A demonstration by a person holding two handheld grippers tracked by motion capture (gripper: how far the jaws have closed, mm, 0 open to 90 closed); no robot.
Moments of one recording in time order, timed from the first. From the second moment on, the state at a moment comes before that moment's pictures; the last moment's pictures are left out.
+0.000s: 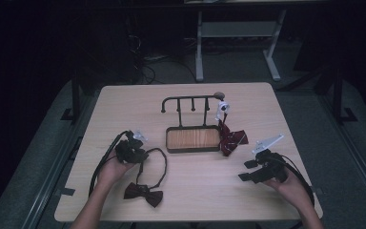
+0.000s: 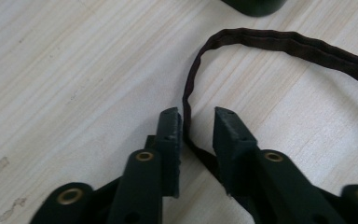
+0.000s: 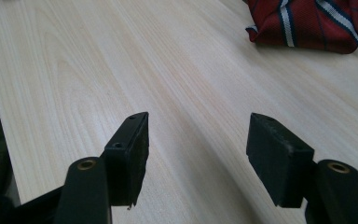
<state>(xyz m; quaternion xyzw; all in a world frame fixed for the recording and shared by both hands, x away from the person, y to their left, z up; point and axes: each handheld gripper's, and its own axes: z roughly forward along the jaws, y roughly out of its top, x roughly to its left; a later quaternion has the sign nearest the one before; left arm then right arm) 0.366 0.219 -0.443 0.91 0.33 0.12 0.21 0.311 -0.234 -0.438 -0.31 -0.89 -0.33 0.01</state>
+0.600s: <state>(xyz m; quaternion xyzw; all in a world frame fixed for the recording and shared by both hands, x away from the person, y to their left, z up) 0.361 0.225 -0.433 0.92 0.31 0.10 0.24 0.310 -0.234 -0.438 -0.32 -0.88 -0.35 -0.01</state>
